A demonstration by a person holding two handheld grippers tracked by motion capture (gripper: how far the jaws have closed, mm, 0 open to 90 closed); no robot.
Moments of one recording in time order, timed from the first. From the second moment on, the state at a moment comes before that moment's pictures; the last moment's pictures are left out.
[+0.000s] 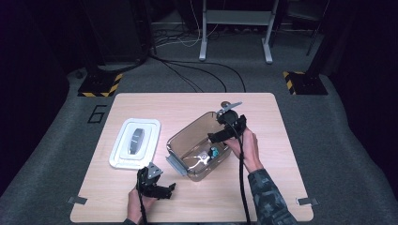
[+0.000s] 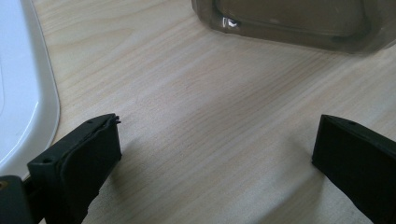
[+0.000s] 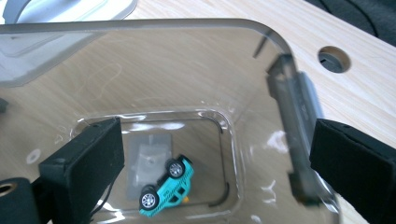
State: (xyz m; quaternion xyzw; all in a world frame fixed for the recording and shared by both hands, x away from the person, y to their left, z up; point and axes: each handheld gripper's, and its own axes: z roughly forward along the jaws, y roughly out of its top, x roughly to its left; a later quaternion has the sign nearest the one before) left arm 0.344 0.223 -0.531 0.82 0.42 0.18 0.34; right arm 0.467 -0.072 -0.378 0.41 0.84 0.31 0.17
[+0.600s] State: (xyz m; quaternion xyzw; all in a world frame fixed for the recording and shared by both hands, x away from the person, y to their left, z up) left arm 0.344 0.223 -0.530 0.82 0.42 0.18 0.34; right arm 0.420 -0.136 -0.396 0.44 0.81 0.34 0.20
